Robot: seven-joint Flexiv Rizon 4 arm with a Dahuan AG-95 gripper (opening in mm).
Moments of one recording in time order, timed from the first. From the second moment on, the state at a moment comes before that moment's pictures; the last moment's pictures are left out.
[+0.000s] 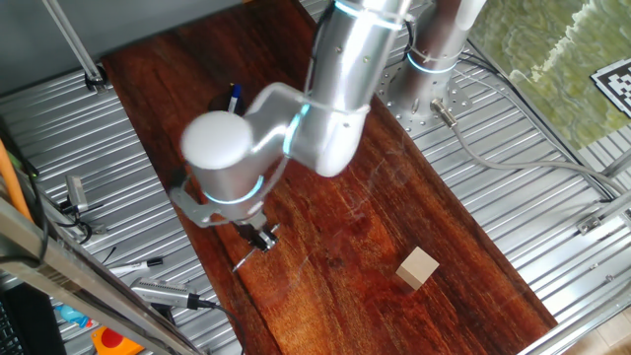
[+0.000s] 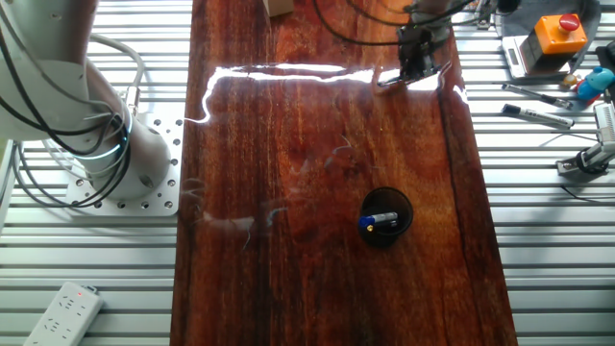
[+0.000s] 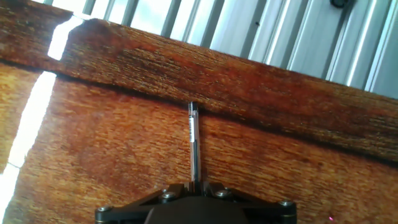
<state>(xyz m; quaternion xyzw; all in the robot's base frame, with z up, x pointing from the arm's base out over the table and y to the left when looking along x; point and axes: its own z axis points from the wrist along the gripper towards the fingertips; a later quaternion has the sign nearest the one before) 0.570 0.196 0.036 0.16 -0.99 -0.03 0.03</state>
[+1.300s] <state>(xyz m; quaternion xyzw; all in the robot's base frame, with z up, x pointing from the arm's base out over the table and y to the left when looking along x) 0.482 0.033 0.123 0.27 -0.95 -0.04 0.17</state>
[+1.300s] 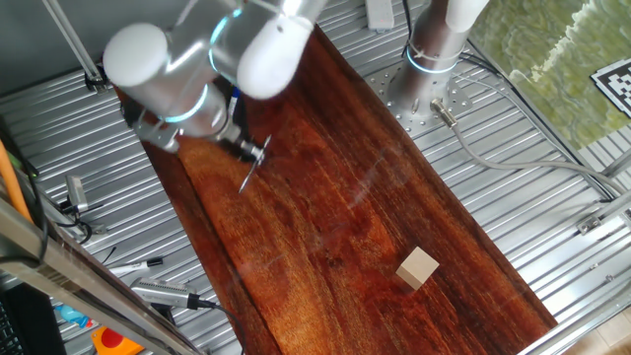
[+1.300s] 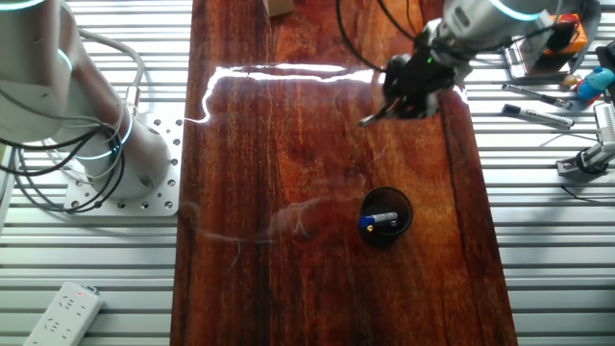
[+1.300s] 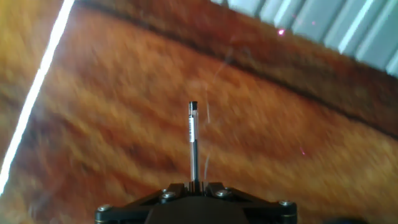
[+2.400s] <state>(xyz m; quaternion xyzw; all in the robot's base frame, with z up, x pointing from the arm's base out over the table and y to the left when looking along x) 0.408 0.000 0.117 0.28 -0.93 -0.06 0.23</state>
